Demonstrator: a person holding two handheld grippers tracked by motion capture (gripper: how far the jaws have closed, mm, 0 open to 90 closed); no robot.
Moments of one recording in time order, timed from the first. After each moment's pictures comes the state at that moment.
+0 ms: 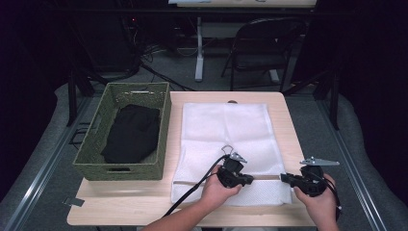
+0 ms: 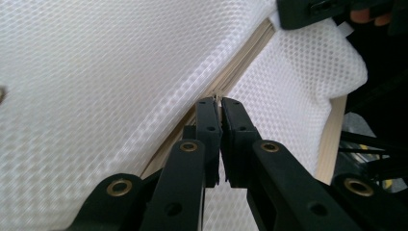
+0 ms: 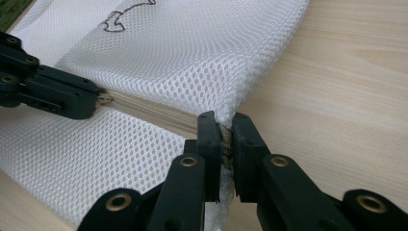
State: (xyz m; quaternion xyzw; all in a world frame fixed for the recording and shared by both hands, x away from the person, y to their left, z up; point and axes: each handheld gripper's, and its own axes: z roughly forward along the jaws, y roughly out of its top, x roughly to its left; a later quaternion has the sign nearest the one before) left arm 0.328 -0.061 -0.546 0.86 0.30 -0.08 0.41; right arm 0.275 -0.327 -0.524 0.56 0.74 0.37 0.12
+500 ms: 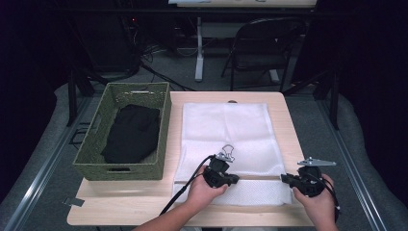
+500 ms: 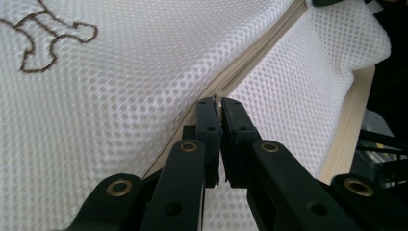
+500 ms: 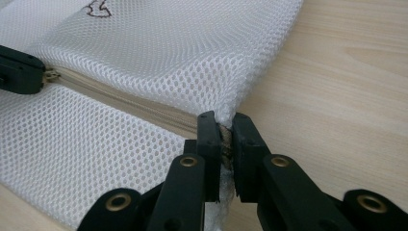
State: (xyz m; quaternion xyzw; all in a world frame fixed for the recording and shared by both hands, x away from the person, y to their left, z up) left arm 0.328 -0.025 -0.545 0.86 0.33 -0.06 0.38; right arm 0.275 -0.323 -0.527 0.56 0.75 0.34 0.14
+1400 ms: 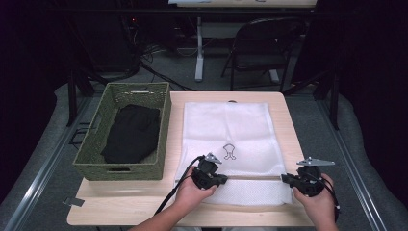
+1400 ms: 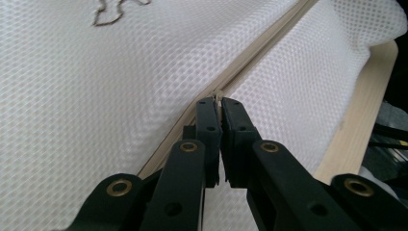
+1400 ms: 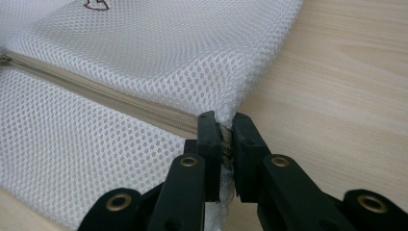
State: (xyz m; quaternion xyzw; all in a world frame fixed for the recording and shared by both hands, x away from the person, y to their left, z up) left arm 0.322 0.011 -0.539 0.86 0.34 -0.03 0.37; right arm 0.277 -0.324 -0.529 0.56 0.75 0.33 0.15
